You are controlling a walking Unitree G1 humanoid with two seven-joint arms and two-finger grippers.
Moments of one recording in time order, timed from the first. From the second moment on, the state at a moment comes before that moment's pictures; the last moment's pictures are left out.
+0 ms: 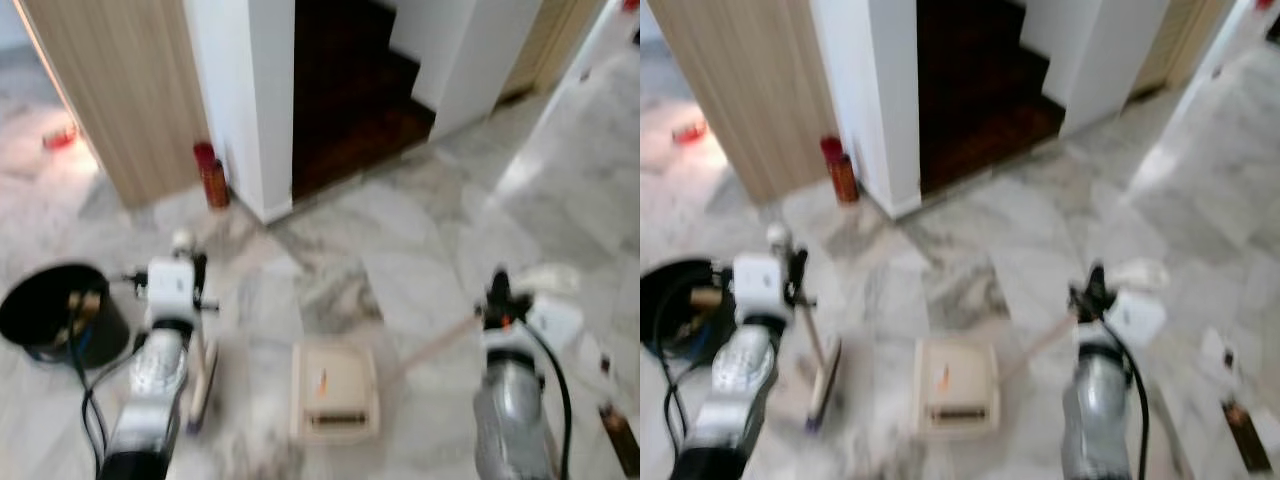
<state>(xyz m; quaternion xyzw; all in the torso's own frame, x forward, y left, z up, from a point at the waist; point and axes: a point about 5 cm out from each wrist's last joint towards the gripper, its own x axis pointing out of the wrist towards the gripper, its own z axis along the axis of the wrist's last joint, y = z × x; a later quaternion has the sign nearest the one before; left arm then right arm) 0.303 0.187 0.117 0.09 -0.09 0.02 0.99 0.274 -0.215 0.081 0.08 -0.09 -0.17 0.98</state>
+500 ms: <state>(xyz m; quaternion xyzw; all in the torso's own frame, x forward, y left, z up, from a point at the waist) 0.301 0.184 0.115 0.09 -0.09 0.02 0.99 0.275 -0.218 0.082 0.07 -0.09 -0.17 0.98</state>
